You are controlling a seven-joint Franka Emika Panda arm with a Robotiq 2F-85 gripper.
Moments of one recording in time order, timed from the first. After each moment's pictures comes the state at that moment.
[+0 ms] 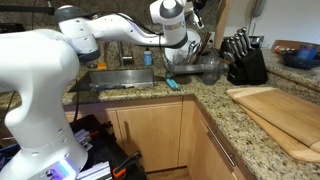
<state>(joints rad) 1.11 1.53 -1.76 -2.11 0.39 3.45 1.23</state>
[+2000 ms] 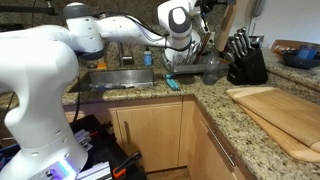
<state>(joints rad) 1.03 1.47 -1.65 -1.98 0.73 3.45 0.98</state>
